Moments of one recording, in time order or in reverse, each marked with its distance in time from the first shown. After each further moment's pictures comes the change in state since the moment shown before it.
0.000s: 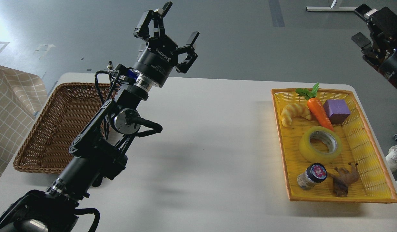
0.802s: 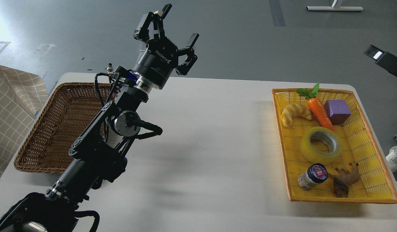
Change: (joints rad) left arm 0.018 0.000 0.000 -0.015 0.006 0.007 0.000; right arm -0.130 -0.199 0.067 -0.074 -0.420 0.030 0.226
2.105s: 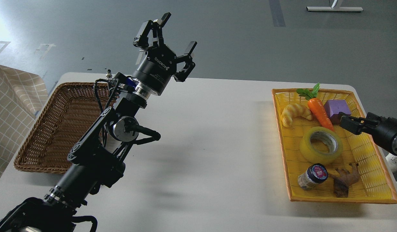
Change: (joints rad) left arm 0.039 0.008 0.006 0.000 0.004 -0.003 0.000; right arm -0.073 0.146 -0.246 -0.031 -0.422 -0.002 -0.261
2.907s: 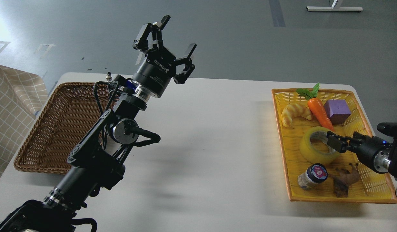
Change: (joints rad) left arm 0.011 -0.004 -0.001 -0.012 0.000 0.000 0.000; right arm -0.073 0.084 -0.024 0.001 -0.085 -0.001 -0.037
